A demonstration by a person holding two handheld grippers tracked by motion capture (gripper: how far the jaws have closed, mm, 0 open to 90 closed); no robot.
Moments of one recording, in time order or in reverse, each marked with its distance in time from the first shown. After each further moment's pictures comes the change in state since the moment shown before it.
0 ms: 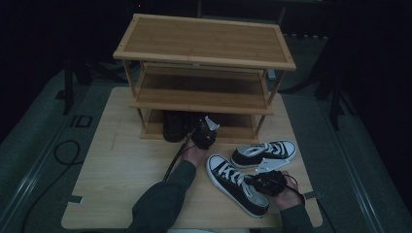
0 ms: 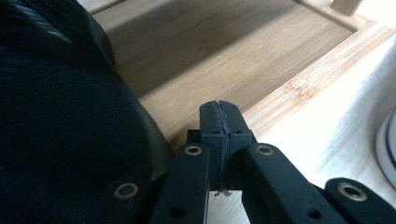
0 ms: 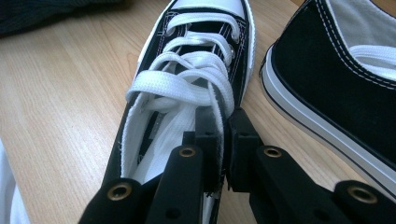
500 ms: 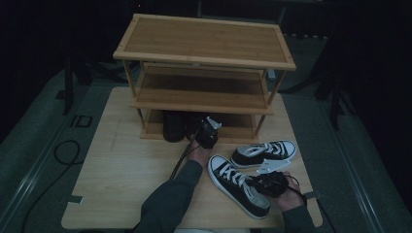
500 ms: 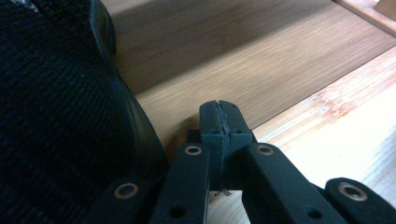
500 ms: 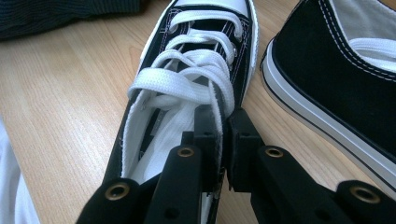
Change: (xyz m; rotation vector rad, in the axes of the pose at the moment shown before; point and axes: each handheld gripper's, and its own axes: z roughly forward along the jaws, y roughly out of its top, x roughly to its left) left arm -0.003 0.000 0.020 0.004 0.058 -0.083; right arm 0.001 -0.002 -0.004 0.020 -0.001 -0.005
